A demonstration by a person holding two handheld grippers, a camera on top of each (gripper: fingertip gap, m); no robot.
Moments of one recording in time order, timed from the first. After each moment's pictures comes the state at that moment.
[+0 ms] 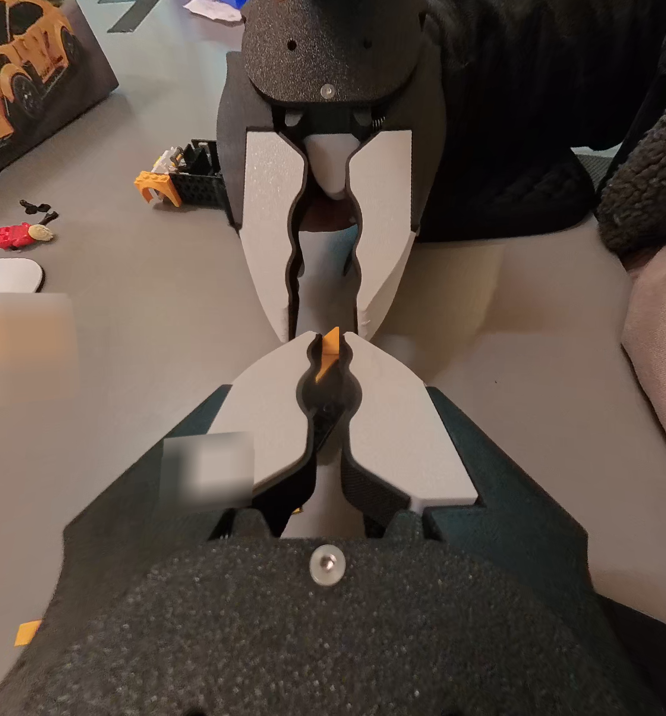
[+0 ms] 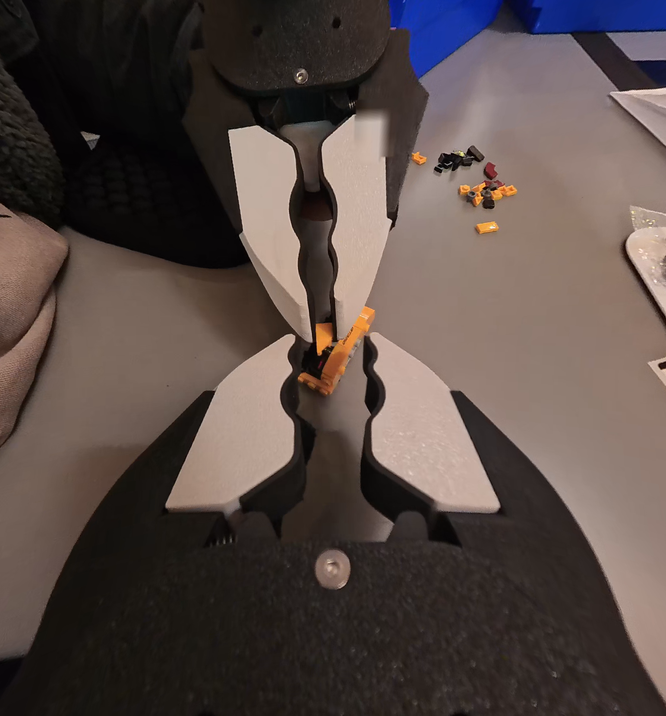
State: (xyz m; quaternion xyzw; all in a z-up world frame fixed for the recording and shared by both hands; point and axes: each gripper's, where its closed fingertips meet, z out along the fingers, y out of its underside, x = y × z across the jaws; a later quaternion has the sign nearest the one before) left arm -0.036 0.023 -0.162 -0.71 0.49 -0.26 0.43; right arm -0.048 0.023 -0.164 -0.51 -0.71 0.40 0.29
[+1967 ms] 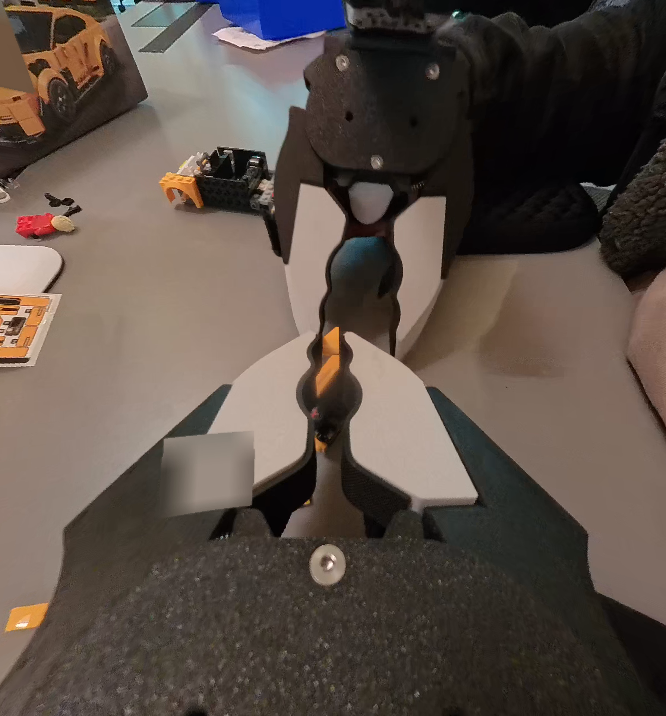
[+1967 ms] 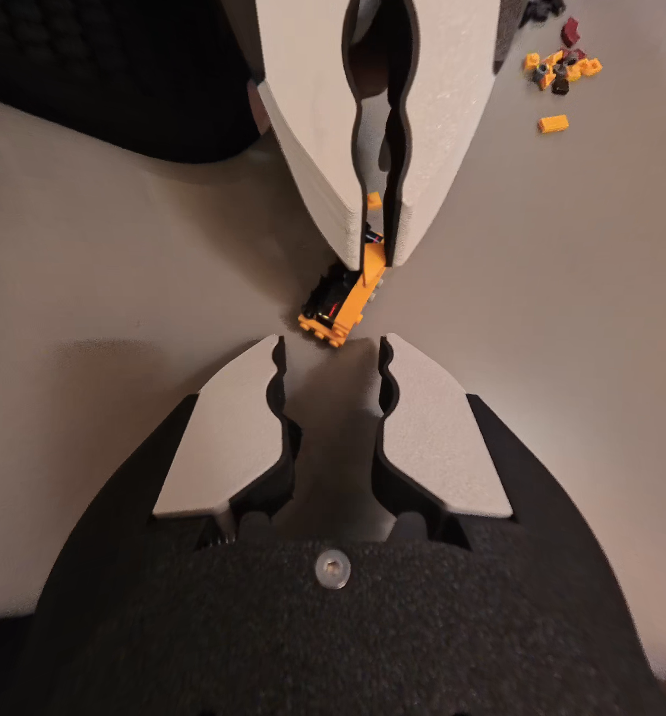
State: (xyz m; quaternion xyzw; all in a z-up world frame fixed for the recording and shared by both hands) left arm -0.044 0.029 -0.161 -0.71 0.46 -0.28 0.45; right arm -0.036 0.022 -0.207 -0.53 -0.77 0.29 0.23
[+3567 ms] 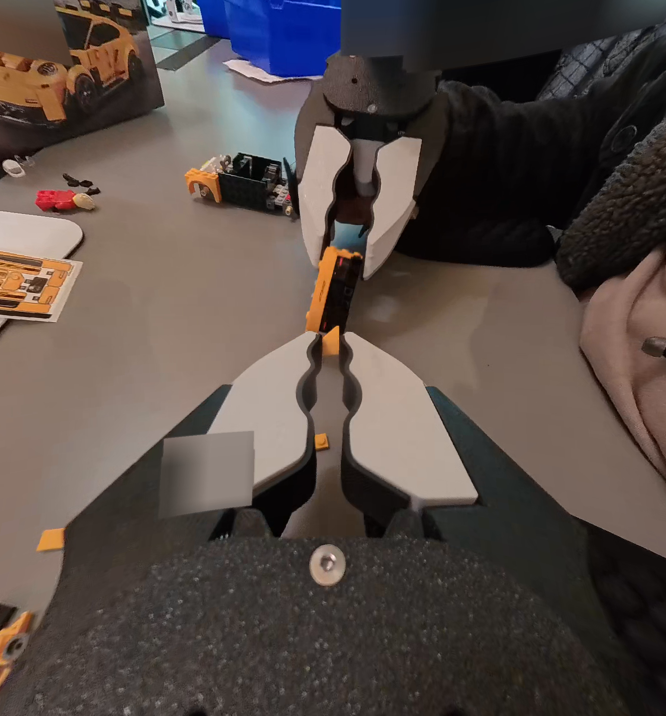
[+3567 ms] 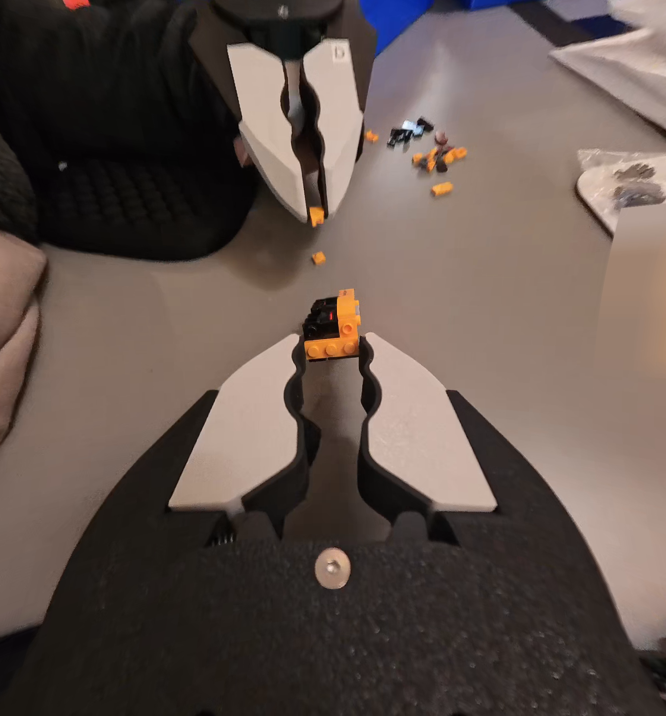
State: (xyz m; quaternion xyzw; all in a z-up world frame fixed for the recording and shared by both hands) left arm -0.082 0.029 -0.153 -0.71 0.42 -0.34 0.45; right arm -0.028 0.047 -0.169 -0.56 -0.66 0.40 0.29
